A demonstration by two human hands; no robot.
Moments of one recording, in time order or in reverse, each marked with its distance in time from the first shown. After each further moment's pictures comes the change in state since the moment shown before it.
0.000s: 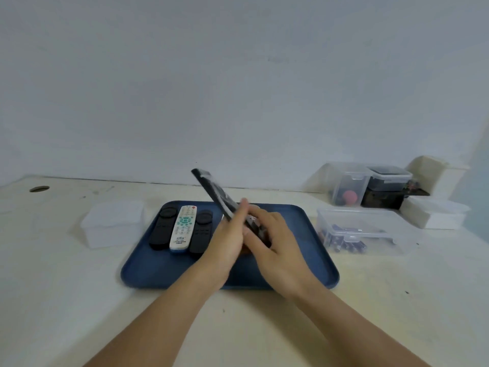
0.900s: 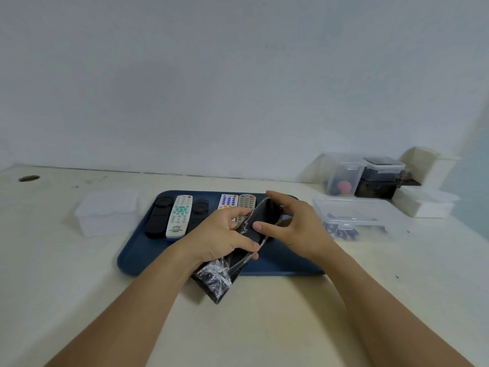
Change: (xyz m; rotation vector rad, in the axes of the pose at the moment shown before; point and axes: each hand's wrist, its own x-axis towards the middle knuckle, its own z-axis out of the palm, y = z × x) left_hand 0.003 0.004 -0.029 0.448 -0.328 -0.041; right_hand 0.024 0.034 -0.048 -0.171 -0.063 0.097
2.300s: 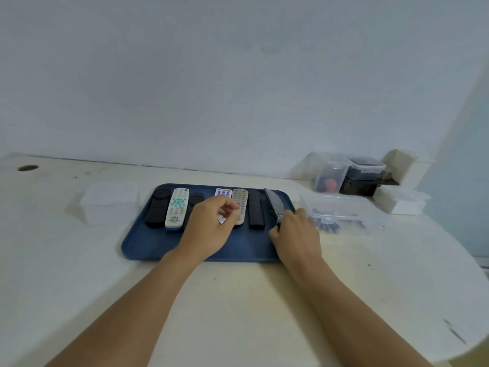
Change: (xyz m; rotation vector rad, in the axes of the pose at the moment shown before) left_hand 0.004 -0.030 0.002 0.441 0.516 0.482; right_hand -0.028 -0.010 0.014 -0.858 0.199 0.265
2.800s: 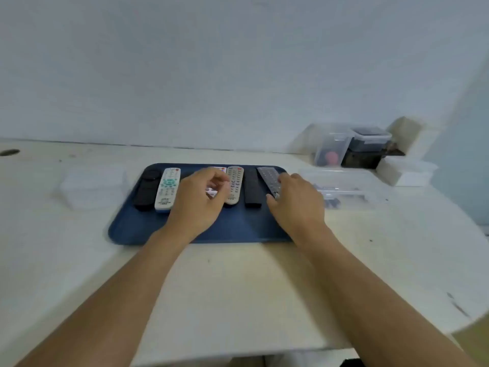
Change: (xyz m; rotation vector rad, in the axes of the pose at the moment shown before) left_hand 0.009 -0.007 0.002 0.068 0.045 0.082; right_hand 0.020 0.009 -0.004 0.025 0.005 -0.081
